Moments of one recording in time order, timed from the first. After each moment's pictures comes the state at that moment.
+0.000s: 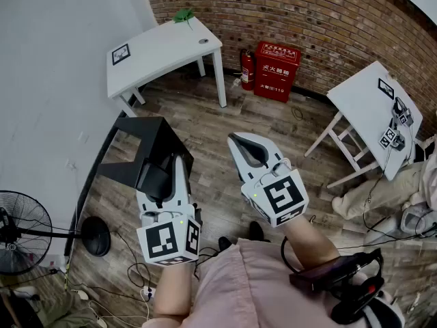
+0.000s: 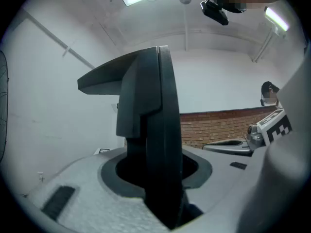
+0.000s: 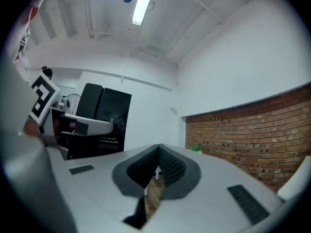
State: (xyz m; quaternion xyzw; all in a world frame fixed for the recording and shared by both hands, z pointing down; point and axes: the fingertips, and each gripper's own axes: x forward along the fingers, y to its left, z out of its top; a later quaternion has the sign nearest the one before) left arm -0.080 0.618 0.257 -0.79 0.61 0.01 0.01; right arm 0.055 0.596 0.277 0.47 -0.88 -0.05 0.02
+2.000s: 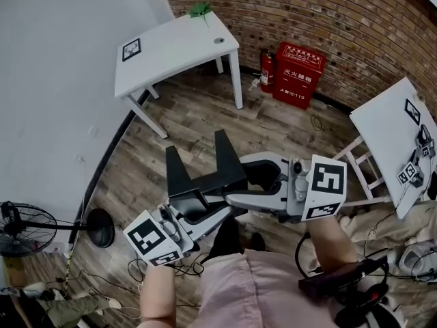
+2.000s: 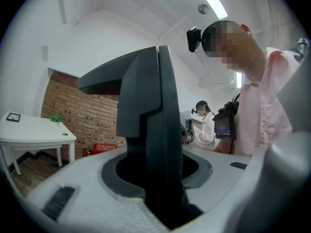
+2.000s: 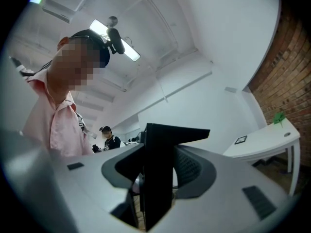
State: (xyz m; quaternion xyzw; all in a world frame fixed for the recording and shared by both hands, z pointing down) left arm 0.070 0.587 0.308 -0.98 0.19 -0.02 -0.10; right arm 0.070 0.573 0.250 0.02 -0.99 0.11 -0.10
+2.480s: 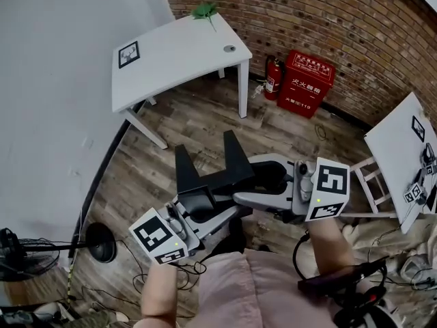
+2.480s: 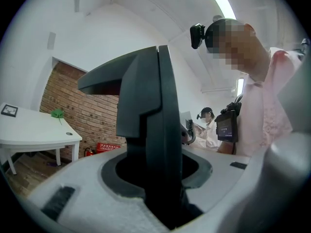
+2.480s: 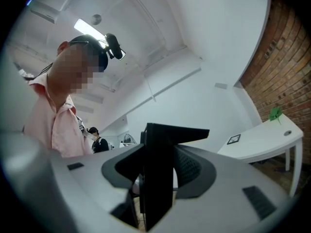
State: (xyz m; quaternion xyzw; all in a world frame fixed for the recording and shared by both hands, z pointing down) left arm -0.006 0.449 0.320 -0.98 0.17 -0.01 -0.13; right arm -0.007 0.430 0.262 0.06 -0.98 0.14 -0.09
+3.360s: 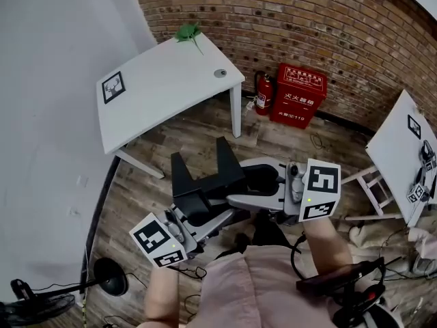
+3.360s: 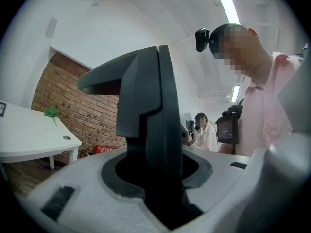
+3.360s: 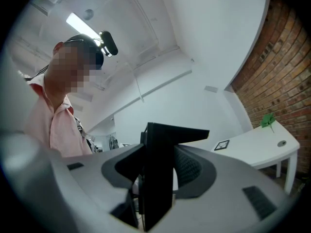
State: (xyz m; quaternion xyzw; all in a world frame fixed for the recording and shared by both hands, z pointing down) left arm -0.042 0.324 0.320 -0.98 0.12 0.00 -0.15; right arm -0.043 0.304 0.262 0.11 -0.98 0.14 -0.09
